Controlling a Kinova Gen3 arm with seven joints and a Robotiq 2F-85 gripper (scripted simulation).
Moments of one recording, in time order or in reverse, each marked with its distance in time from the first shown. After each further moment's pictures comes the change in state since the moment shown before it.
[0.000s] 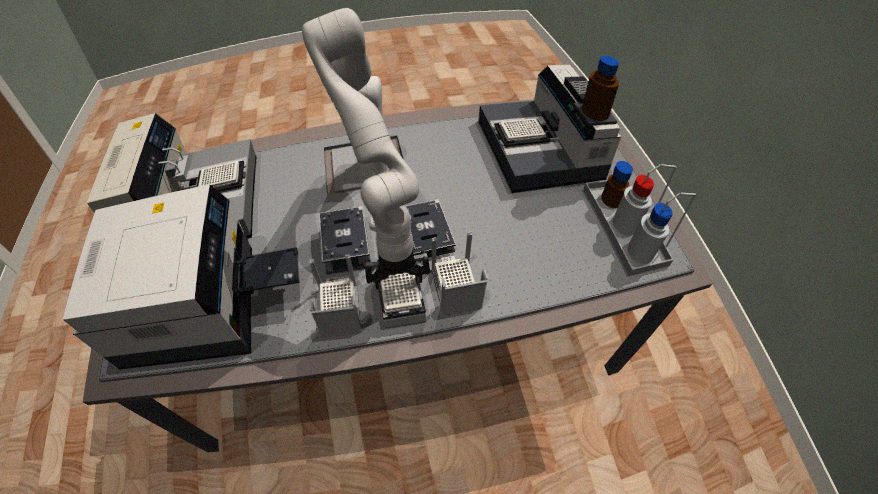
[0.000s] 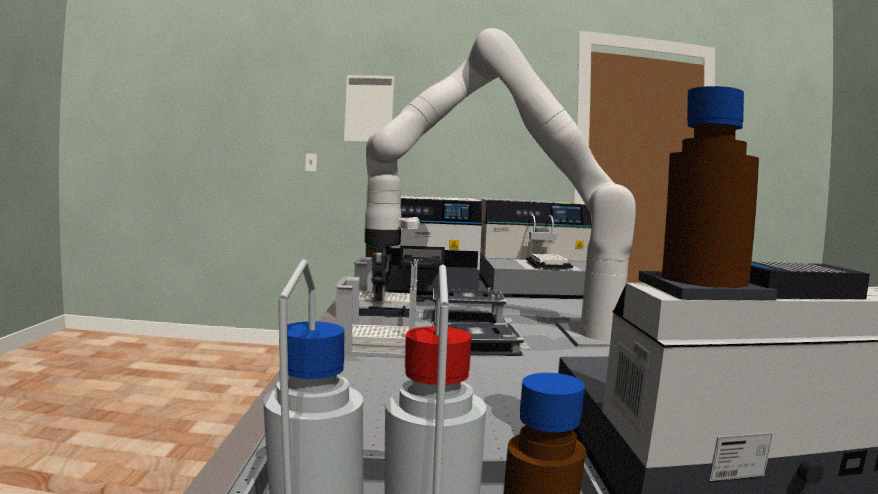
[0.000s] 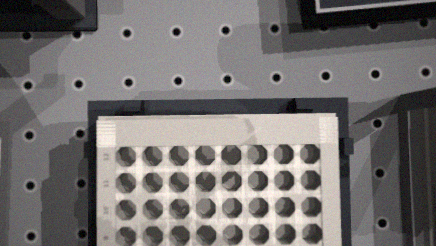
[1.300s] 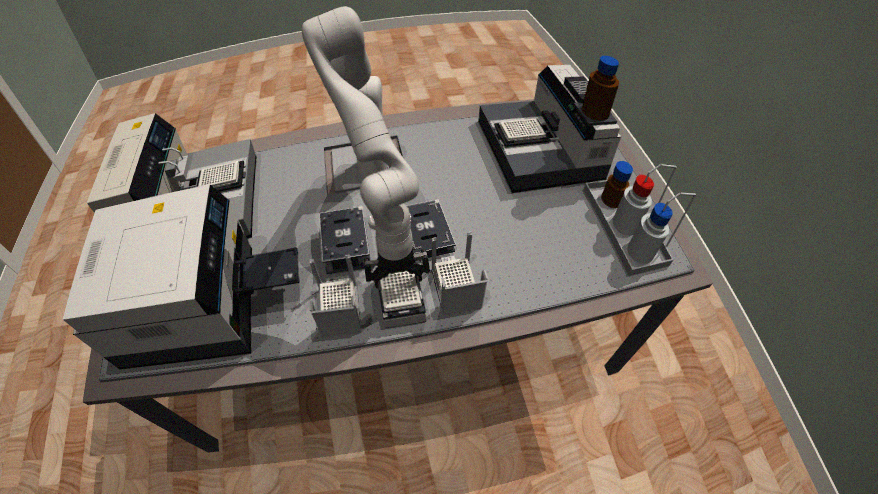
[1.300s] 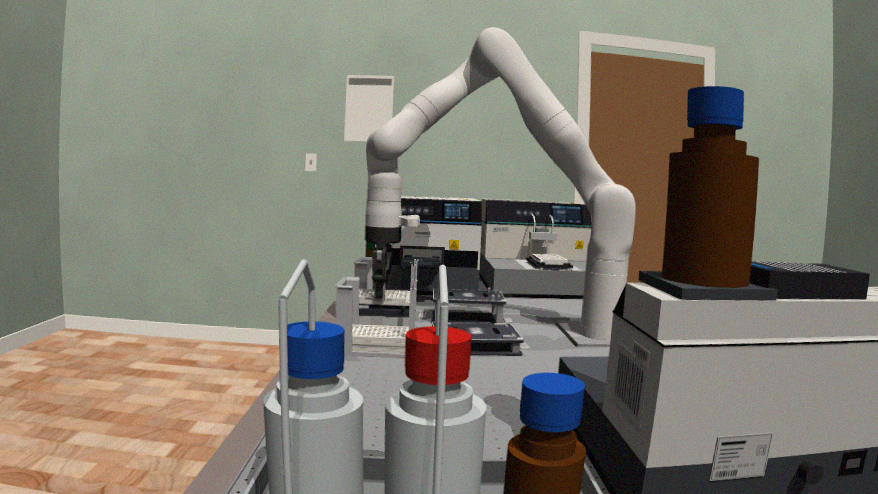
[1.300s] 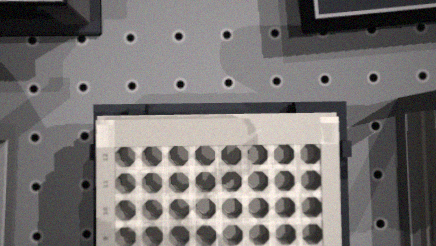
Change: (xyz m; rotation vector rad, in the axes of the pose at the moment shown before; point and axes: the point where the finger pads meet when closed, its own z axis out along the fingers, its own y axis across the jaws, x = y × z) arm 0.001 -0.001 -0.005 0.001 0.003 0.000
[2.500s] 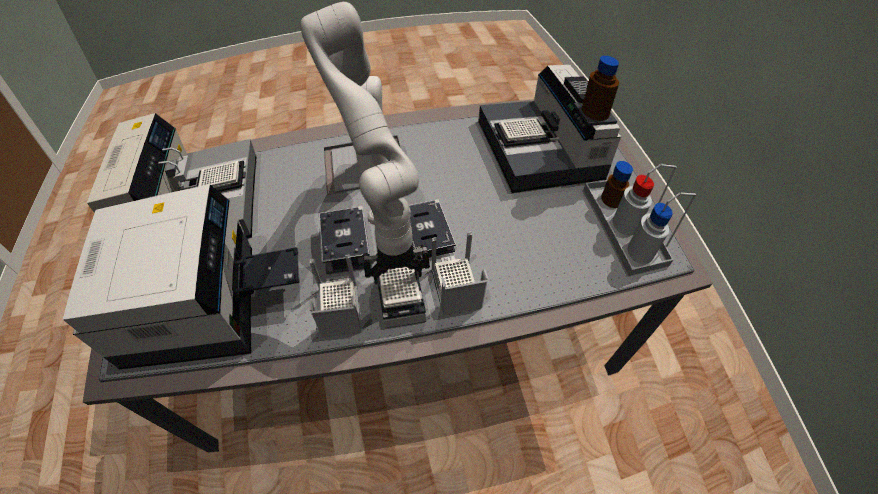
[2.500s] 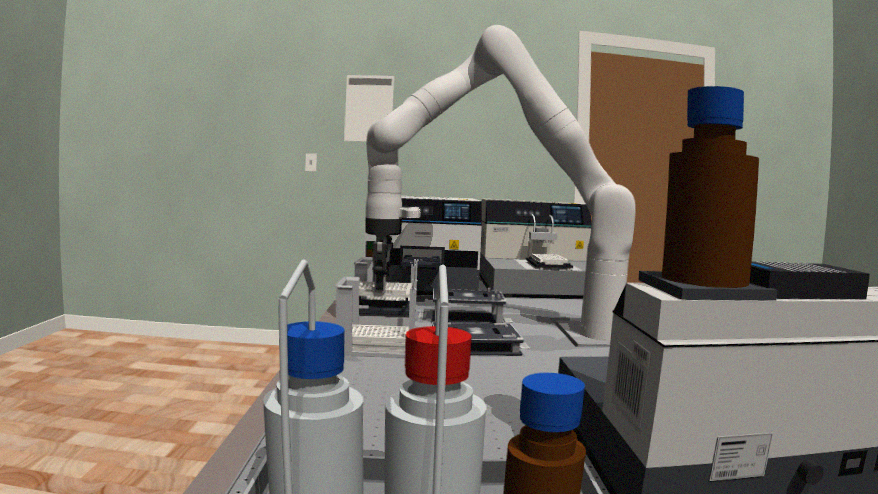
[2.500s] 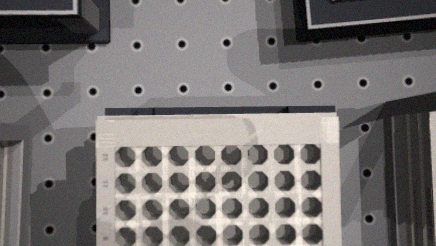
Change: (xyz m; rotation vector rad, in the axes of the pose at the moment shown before) arm 0.000 0.000 -0.017 0.001 0.002 -0.002
